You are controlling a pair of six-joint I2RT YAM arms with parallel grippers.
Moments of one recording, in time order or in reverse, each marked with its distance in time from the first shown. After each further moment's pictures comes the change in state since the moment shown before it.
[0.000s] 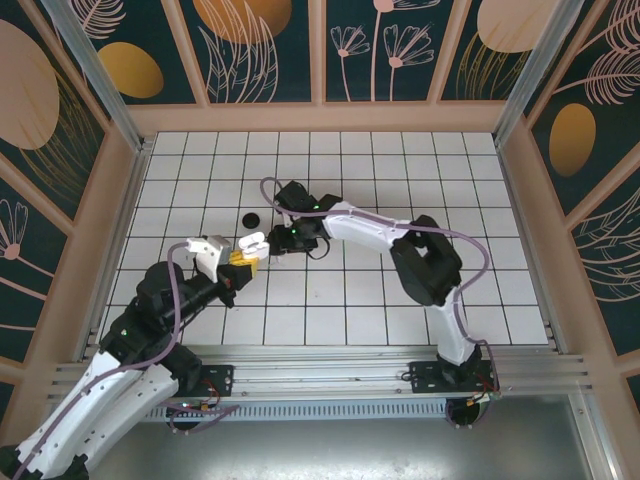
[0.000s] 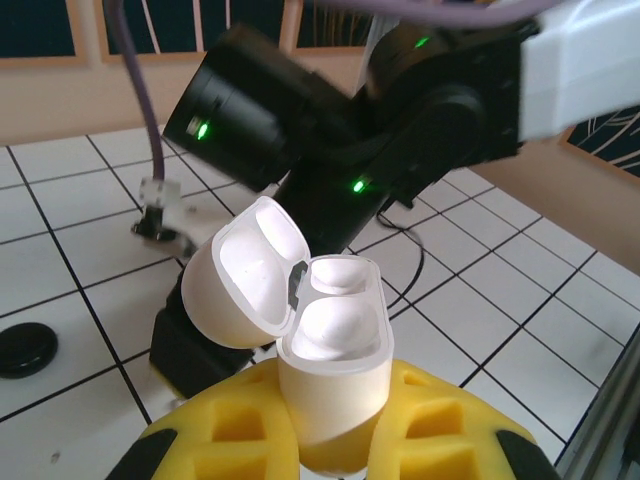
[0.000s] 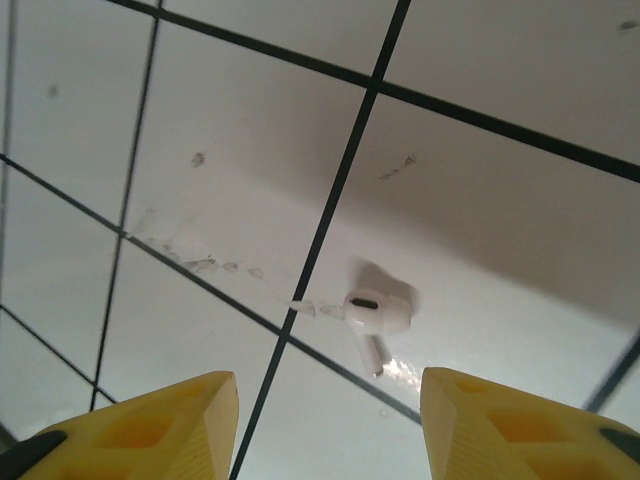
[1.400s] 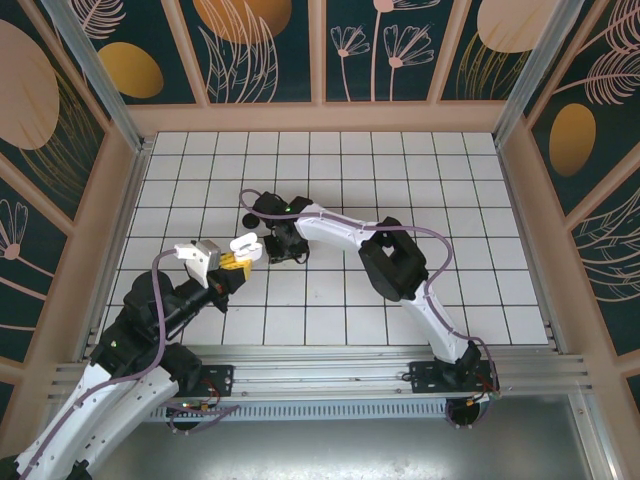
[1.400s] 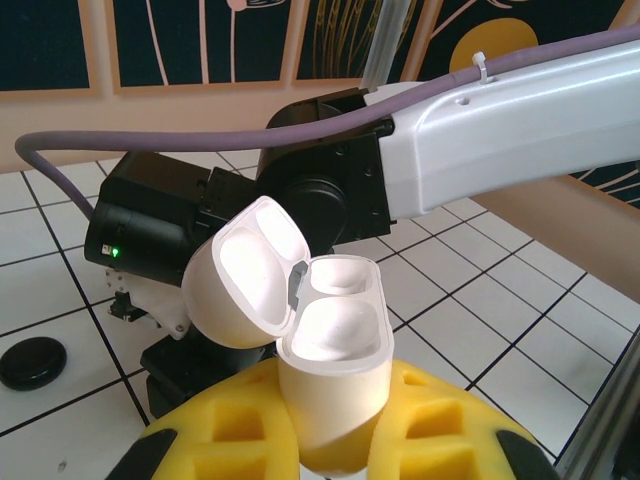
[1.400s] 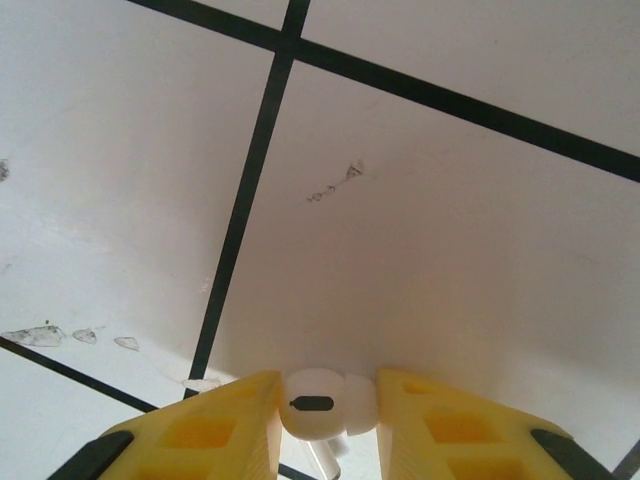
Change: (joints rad) left arm 0.000 -0.078 0.003 -0.027 -0.007 -0.012; right arm 0.061 0.224 0.281 -0.261 0.182 0.001
